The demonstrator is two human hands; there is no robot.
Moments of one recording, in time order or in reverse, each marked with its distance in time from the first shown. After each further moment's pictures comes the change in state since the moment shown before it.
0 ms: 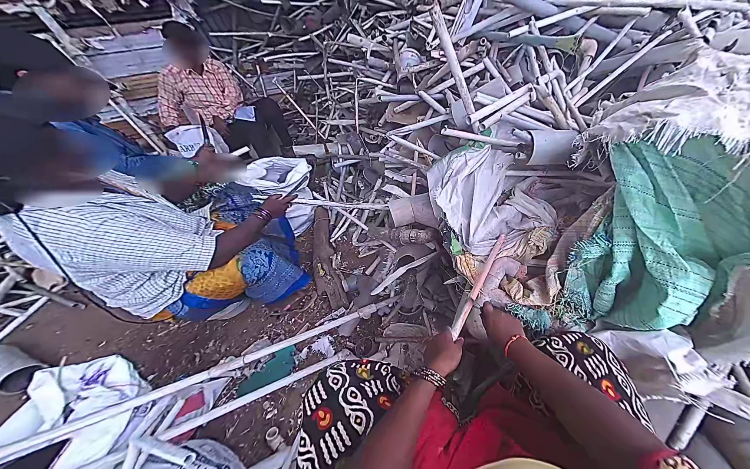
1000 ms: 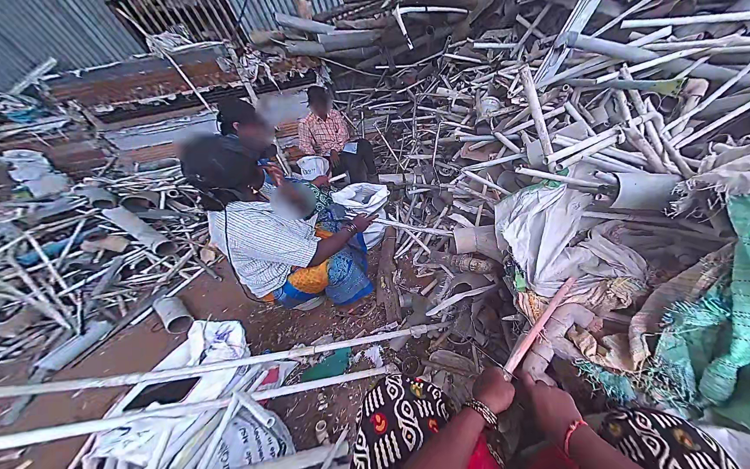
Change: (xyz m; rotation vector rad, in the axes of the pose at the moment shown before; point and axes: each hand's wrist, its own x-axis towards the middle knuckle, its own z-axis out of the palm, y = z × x) left_hand 0.001 -0.011 -0.006 -0.140 -0.021 -0.028; right_hand -0.045 -0.030 0.018 -0.140 -0.104 -0.219
